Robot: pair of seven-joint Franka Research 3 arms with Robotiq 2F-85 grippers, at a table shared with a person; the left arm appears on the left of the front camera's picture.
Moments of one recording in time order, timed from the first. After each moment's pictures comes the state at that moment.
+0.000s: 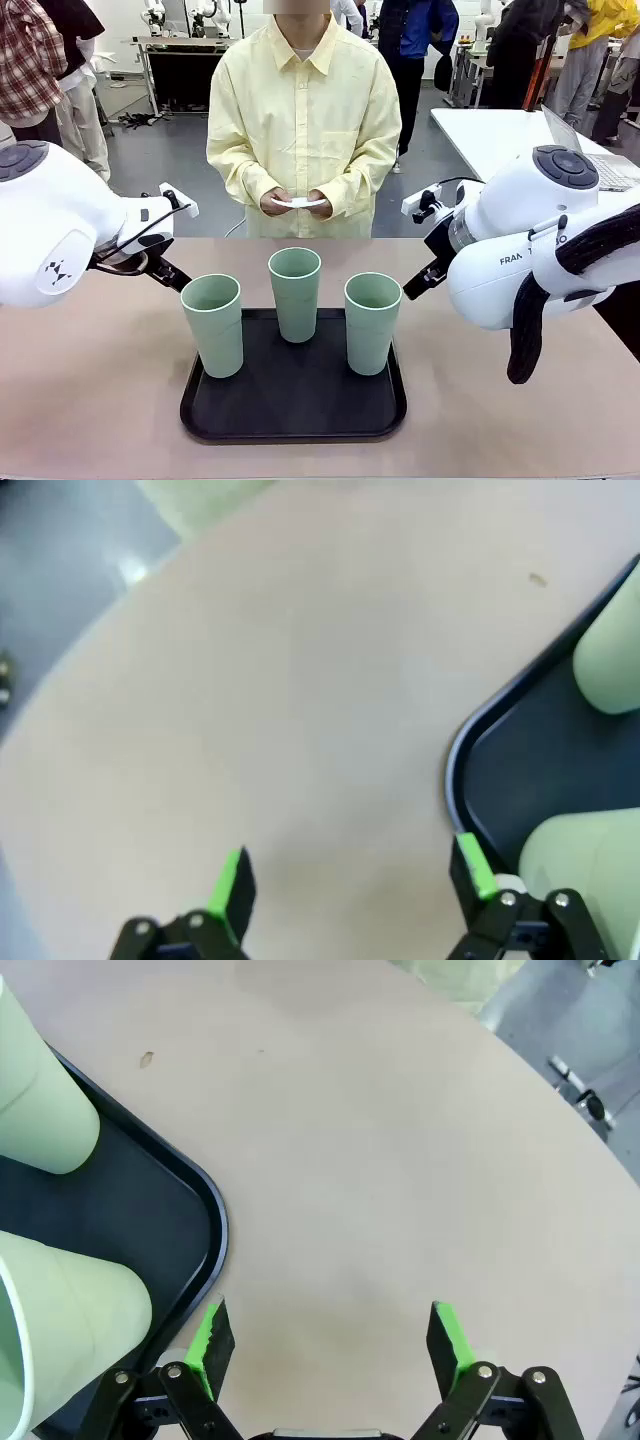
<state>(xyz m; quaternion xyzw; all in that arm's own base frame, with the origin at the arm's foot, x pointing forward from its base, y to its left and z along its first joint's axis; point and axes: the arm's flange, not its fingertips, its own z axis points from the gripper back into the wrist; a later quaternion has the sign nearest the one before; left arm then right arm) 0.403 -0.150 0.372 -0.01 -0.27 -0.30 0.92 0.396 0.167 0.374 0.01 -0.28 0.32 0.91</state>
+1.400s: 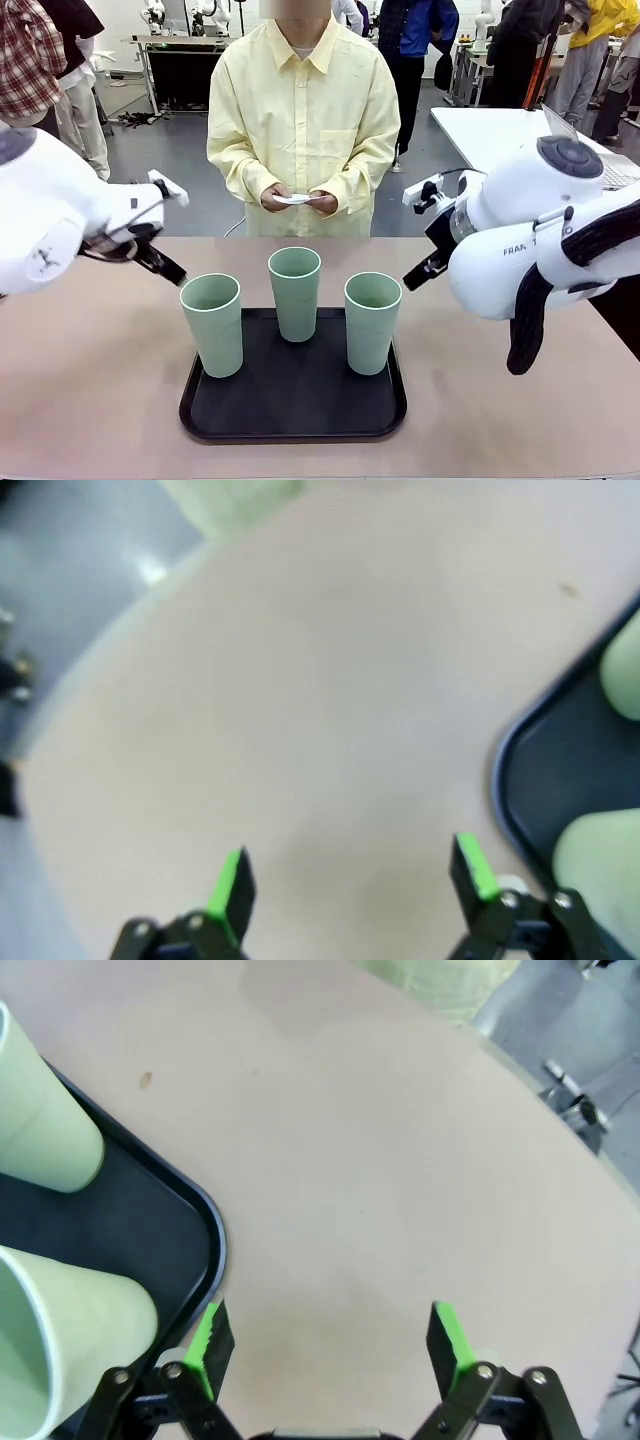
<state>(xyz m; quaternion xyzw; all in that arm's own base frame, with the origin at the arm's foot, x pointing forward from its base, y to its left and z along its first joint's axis) 0.416 -0.125 0.402 0.02 -0.28 -0.29 0.92 0.400 0.168 0.399 0.01 -0.29 0.31 0.91</state>
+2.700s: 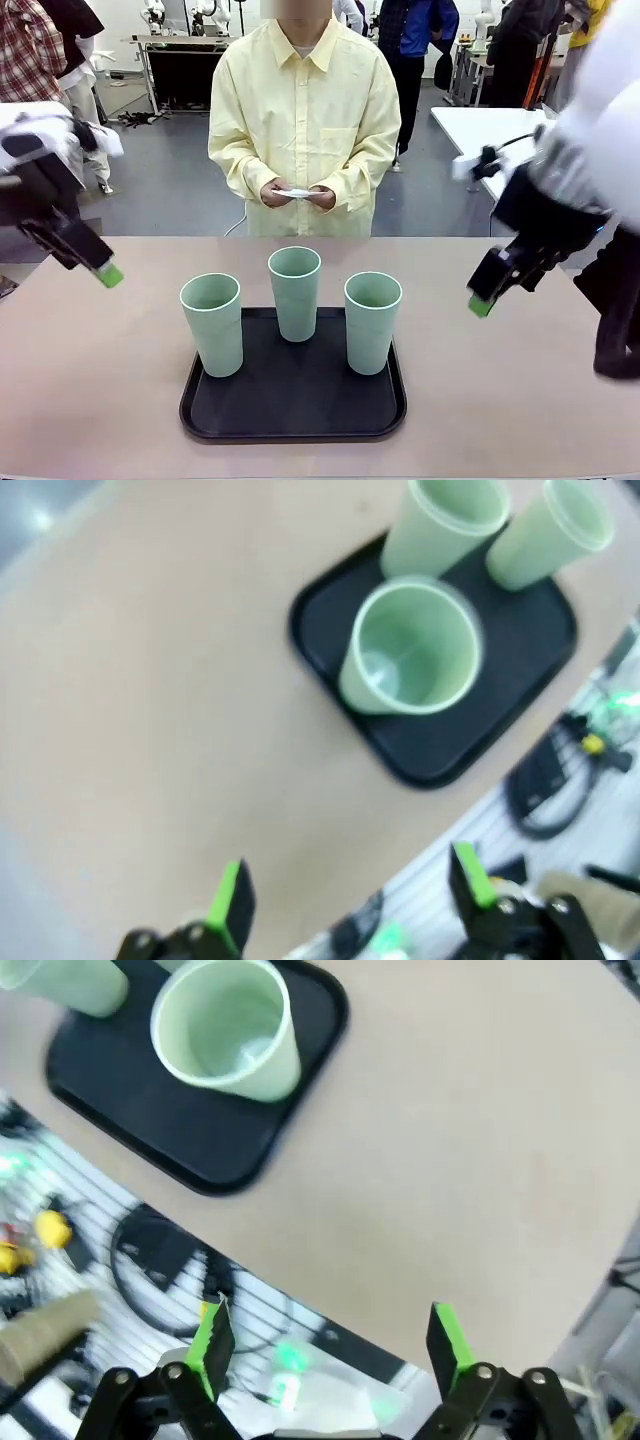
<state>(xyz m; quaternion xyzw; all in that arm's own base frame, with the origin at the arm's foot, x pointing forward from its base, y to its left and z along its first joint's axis) 0.291 -0.106 0.530 -0.12 -0.14 -0.28 0.94 0.265 0.131 0.520 0.06 -0.10 0.26 0.96</state>
